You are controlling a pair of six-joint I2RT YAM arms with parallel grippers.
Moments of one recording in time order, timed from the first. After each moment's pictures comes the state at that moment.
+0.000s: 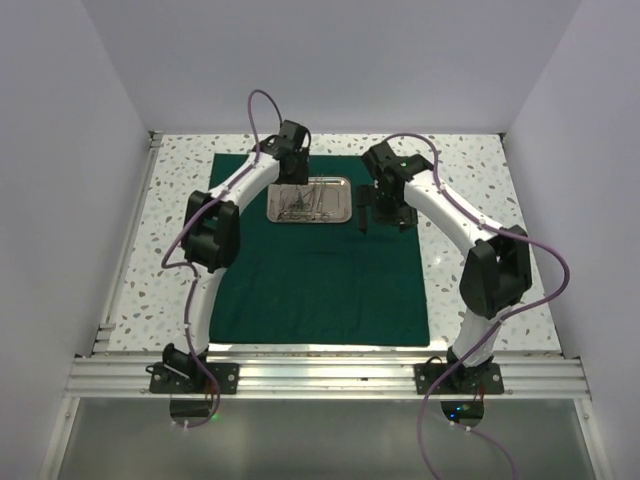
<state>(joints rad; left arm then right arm) -0.41 2.36 2.10 -0.67 -0.20 -0.33 0.48 1.81 1.62 -1.08 0.17 0.42</state>
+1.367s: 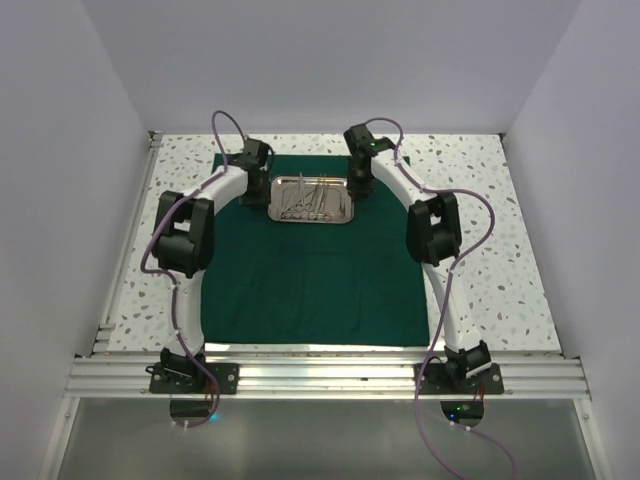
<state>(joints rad) -0.26 2.17 1.66 -0.55 -0.19 -0.28 0.40 2.52 2.31 -0.95 0.12 0.48</state>
